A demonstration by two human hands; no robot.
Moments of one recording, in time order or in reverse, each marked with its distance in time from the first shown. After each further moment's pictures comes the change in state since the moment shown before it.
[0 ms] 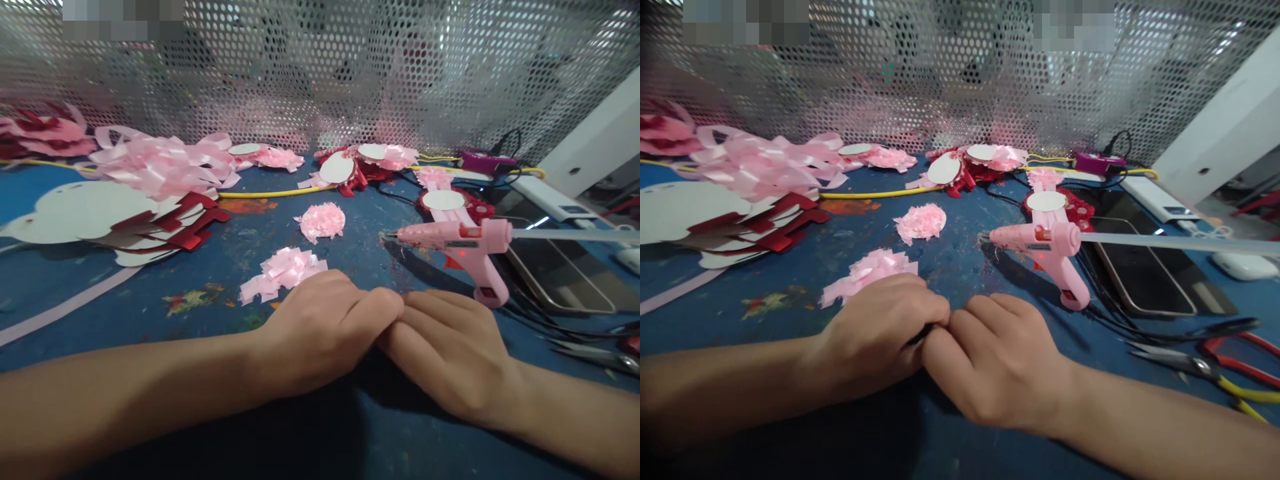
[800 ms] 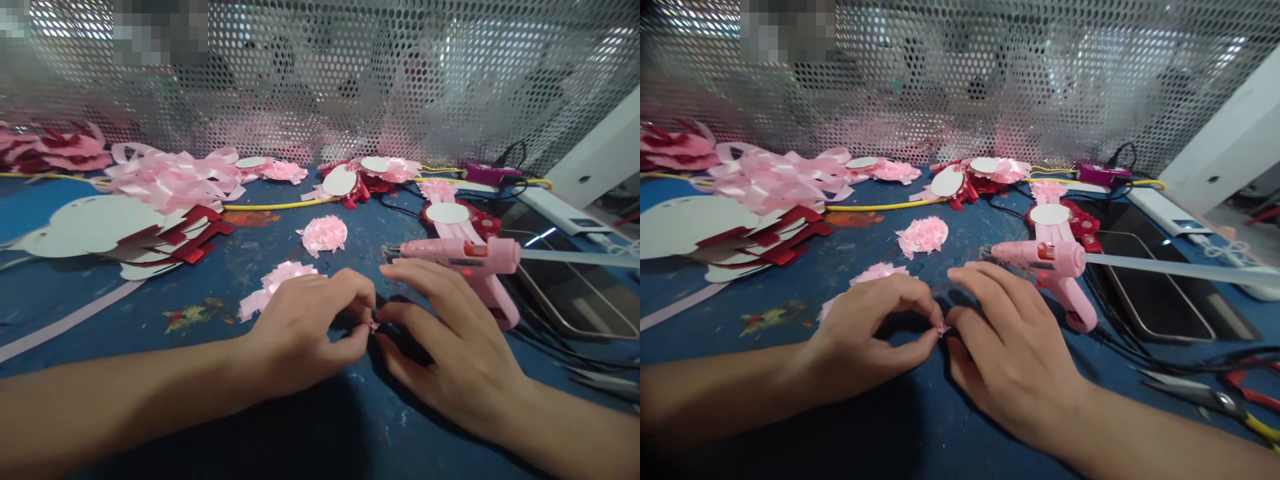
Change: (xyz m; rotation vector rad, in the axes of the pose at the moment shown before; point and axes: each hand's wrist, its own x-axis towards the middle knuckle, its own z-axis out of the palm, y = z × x) left_hand -0.002 -0.011 -0.006 -0.317 0.027 -0.348; right_hand -0.009 0.010 0.013 0.017 0.067 0.263
